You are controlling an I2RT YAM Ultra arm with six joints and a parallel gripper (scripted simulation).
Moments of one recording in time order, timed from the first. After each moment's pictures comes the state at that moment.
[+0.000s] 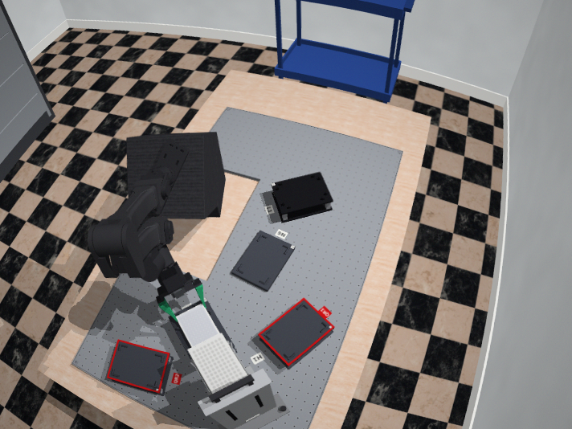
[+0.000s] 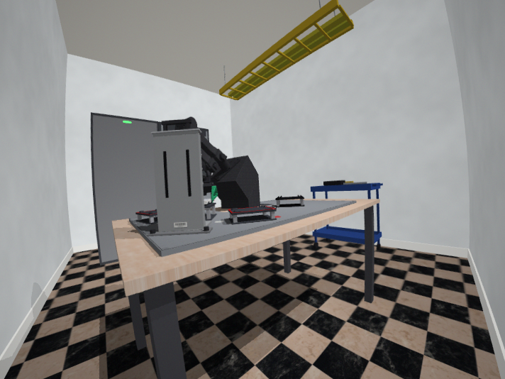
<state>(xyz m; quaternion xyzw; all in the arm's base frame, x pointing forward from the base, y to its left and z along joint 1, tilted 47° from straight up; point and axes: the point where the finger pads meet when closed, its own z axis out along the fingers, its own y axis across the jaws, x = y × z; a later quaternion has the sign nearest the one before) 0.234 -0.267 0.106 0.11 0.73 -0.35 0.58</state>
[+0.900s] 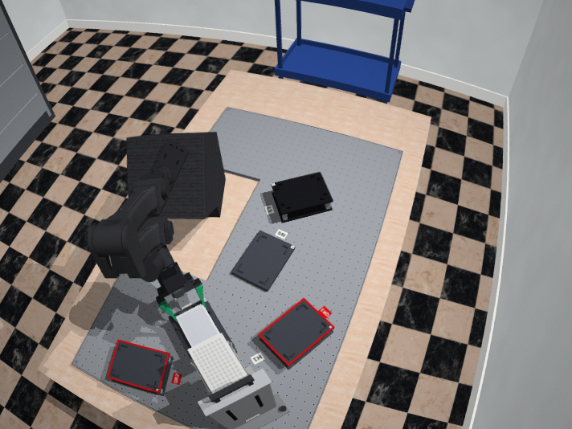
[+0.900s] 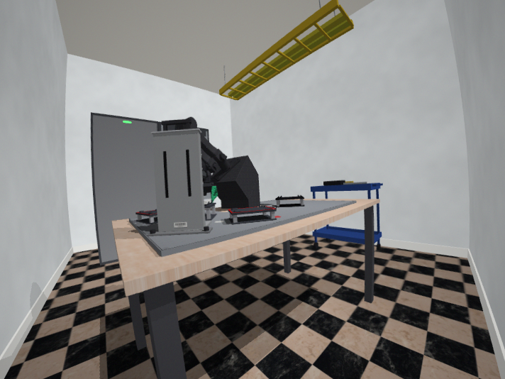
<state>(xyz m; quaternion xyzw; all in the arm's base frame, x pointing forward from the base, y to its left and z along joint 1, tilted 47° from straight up) 0.234 -0.268 0.106 0.11 0.73 -0.35 0.58</state>
